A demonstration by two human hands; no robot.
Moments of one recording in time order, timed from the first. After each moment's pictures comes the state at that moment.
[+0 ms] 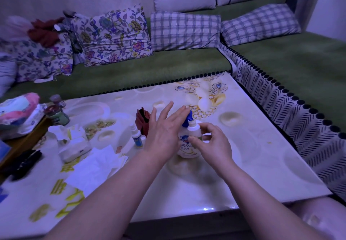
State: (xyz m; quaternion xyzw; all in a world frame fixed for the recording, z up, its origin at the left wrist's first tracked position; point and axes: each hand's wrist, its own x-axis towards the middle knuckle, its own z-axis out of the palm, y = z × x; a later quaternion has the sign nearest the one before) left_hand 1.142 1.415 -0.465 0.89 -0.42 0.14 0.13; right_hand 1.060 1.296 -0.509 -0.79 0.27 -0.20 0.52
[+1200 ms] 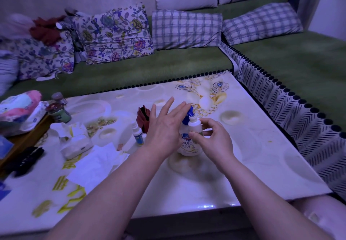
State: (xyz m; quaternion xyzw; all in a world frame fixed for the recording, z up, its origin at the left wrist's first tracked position) left_hand 1.139 1.416 -0.455 0.90 -0.41 0.12 0.09; right_hand 1.062 1.294 -0.503 -0.79 0.26 -0.21 0.52
